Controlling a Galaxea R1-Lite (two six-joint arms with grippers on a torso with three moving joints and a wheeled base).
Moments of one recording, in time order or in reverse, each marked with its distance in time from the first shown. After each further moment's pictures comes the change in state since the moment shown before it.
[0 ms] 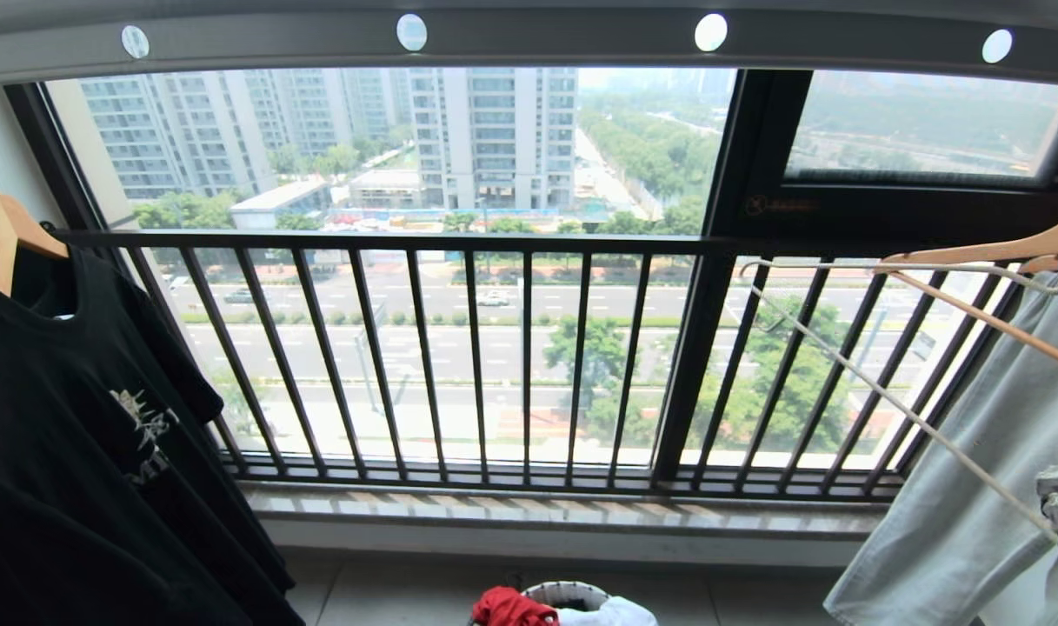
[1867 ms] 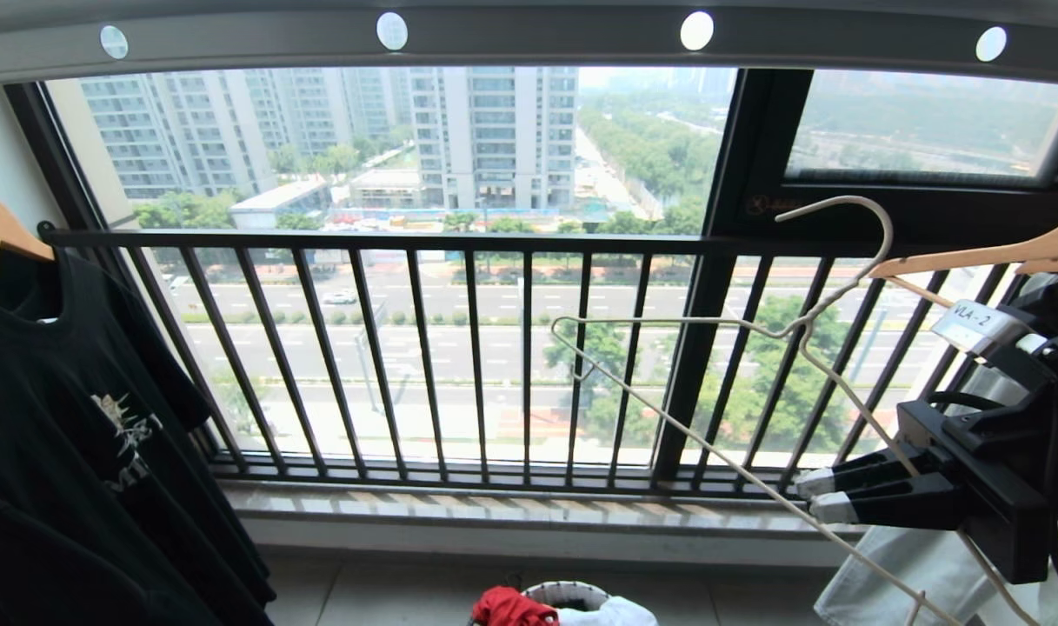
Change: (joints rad) left arm 0.000 0.000 0.000 0.000 0.000 0.000; right arm 0.369 0.387 0.149 -0.453 0.134 -0.004
